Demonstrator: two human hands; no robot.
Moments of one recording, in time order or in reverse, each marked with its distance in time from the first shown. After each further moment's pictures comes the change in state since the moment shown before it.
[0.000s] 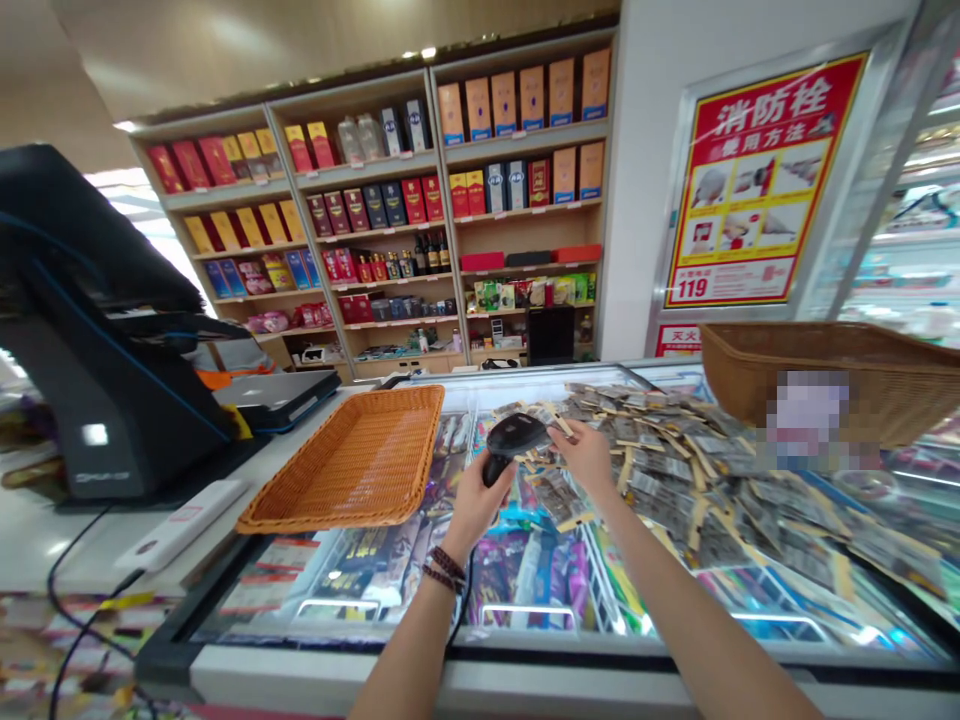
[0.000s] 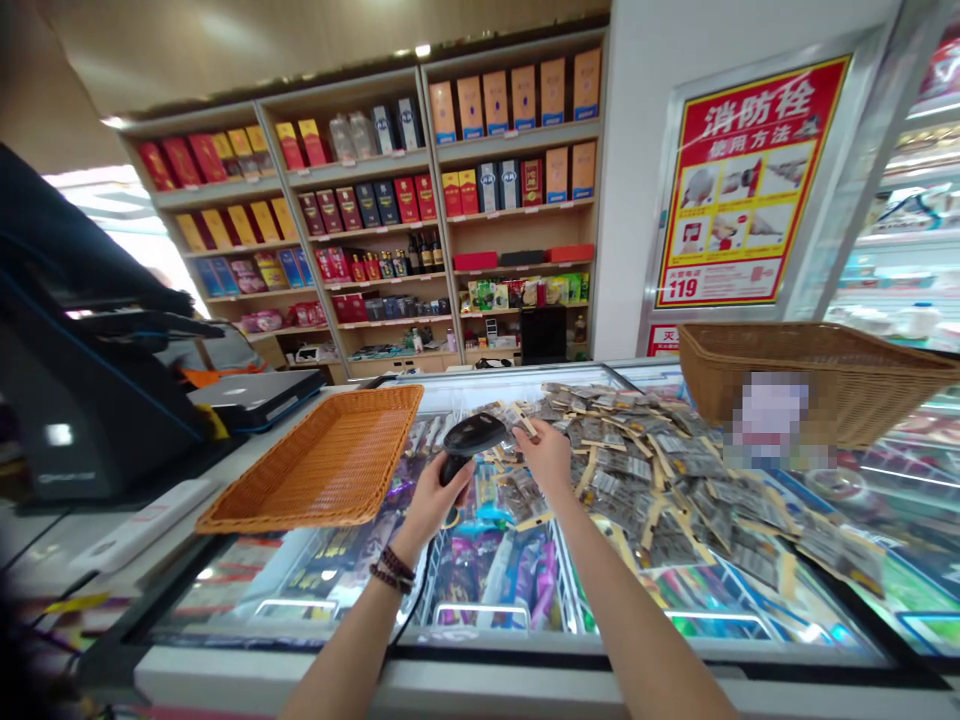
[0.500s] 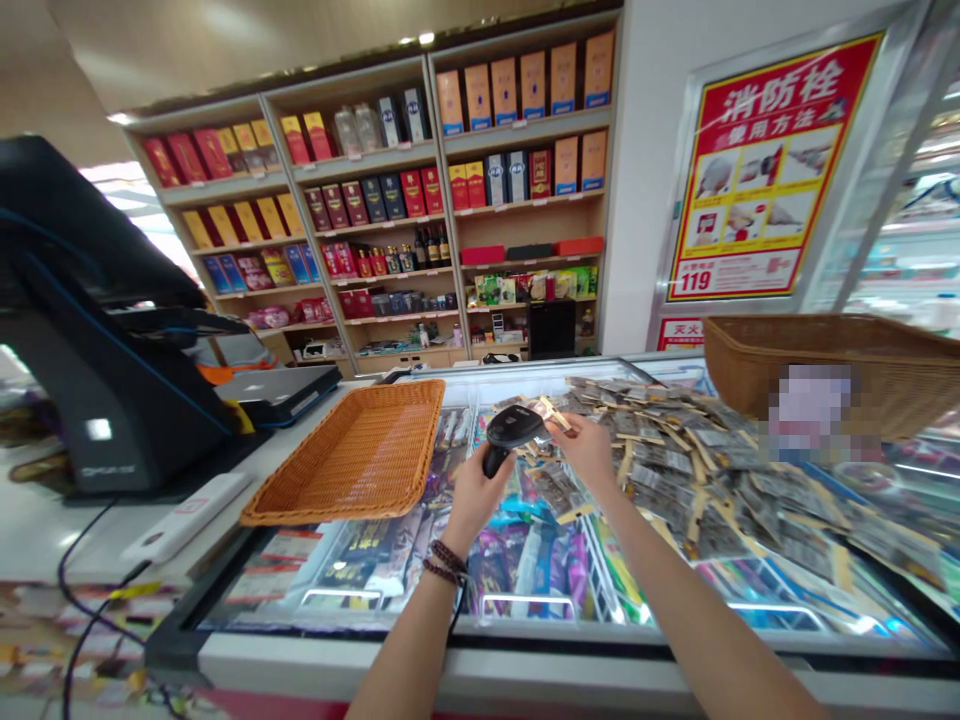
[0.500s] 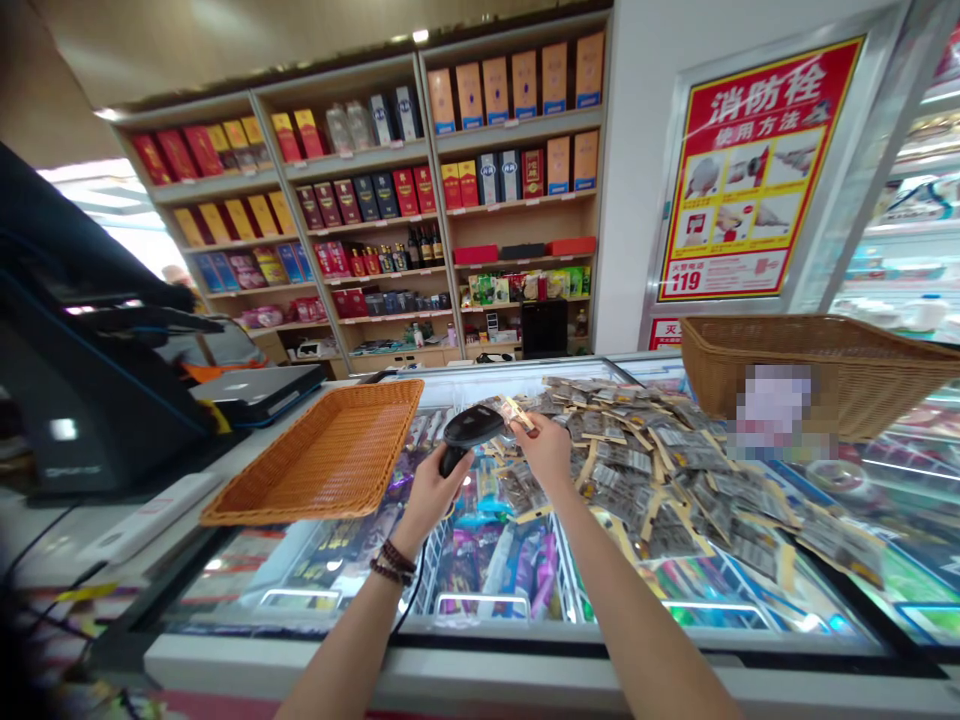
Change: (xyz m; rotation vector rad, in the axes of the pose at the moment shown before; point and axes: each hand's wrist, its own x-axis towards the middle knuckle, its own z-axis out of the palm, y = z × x) left_hand 0.004 -0.007 -0.004 0.257 0.108 0.061; right_hand -0.006 -0.014 -0.005 -0.223 0.033 -0.129
